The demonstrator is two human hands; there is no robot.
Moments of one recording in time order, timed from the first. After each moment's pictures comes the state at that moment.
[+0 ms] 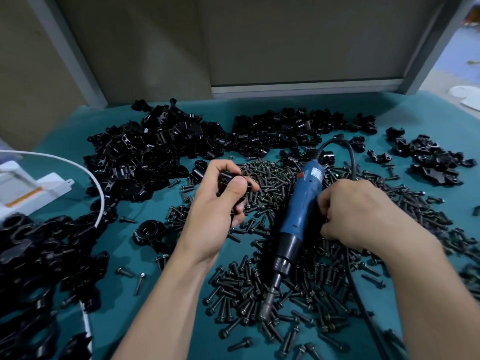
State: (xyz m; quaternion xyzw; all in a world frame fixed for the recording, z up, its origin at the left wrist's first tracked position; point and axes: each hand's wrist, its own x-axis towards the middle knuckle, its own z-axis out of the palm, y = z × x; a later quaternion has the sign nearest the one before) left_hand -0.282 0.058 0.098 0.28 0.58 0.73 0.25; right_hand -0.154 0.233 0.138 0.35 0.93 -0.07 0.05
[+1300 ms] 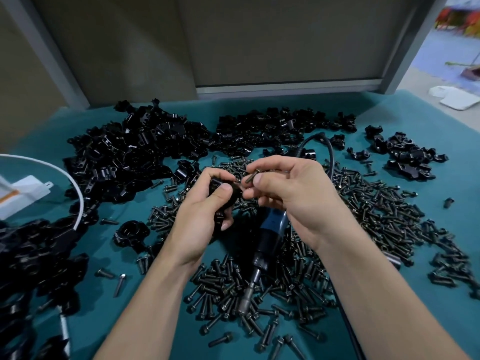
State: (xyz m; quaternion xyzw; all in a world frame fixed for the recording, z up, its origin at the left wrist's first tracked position) left_hand -0.275 0.062 0.087 0.29 0.61 0.69 0.26; right_hand -0.169 0.200 0.133 0.18 0.62 -0.73 -0.21
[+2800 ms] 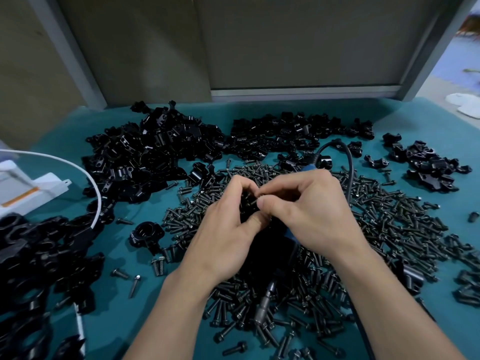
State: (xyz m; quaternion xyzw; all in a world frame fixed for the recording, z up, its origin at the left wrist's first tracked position) left_hand -0.269 0.057 0.088 0.42 0.75 0.50 0.12; right_hand -0.172 0.195 0.127 0.16 0.85 -0.43 -0.26
